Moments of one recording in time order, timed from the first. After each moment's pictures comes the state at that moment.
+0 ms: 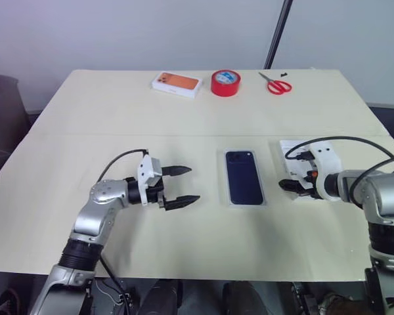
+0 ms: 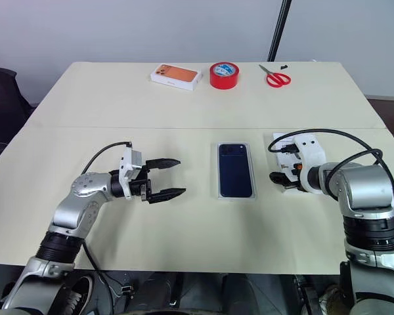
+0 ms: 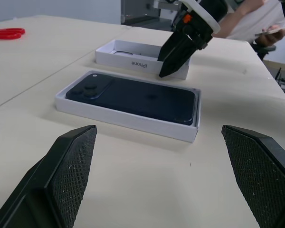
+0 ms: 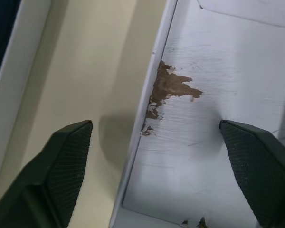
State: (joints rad) left arm -0.35 0.43 -0.09 0.02 -0.39 0.17 -1.14; right arm -0.49 -0.73 -0.15 -0.20 0.28 1.47 0.51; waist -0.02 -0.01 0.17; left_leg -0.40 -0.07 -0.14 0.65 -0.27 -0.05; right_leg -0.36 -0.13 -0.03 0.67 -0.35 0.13
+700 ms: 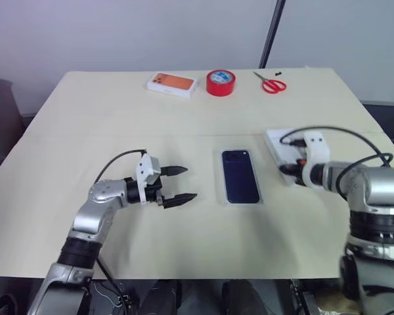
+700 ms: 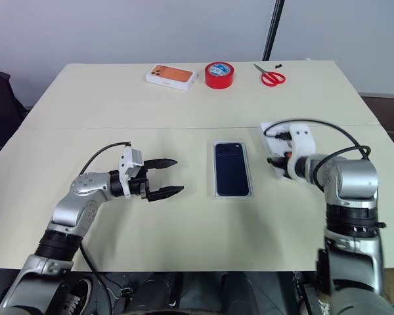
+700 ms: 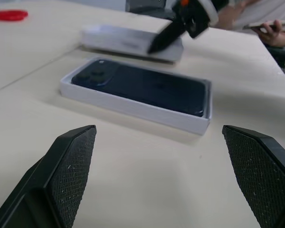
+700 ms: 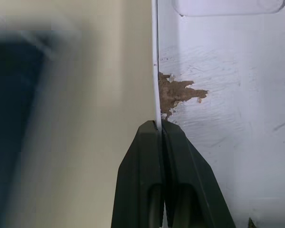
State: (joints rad) left arm -0.43 0.45 -0.09 0.12 -0.39 0.19 -1.14; right arm -0.67 -0.48 -0.33 -0.08 0.39 1.39 0.43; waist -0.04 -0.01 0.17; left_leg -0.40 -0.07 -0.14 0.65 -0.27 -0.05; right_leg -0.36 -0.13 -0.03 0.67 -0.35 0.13
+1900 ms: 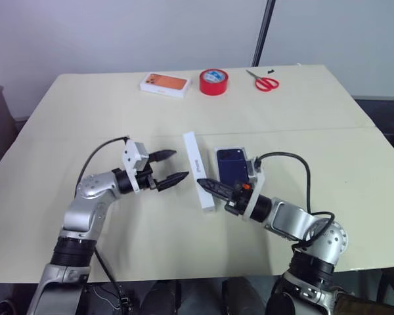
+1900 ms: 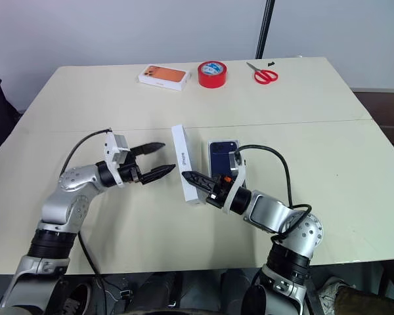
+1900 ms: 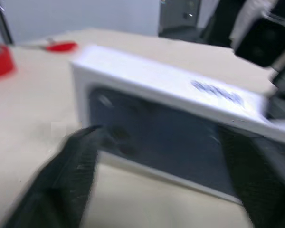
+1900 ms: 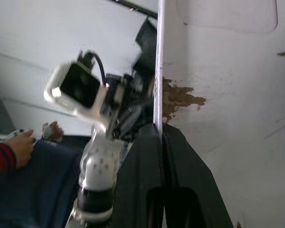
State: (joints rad) left arm -0.36 0.44 -0.02 0.00 -0.44 0.23 -1.01; right arm -0.34 0.06 -0.46 -0.24 1.49 1.45 -0.17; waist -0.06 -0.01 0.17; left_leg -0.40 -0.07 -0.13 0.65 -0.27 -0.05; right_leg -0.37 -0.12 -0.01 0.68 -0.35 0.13
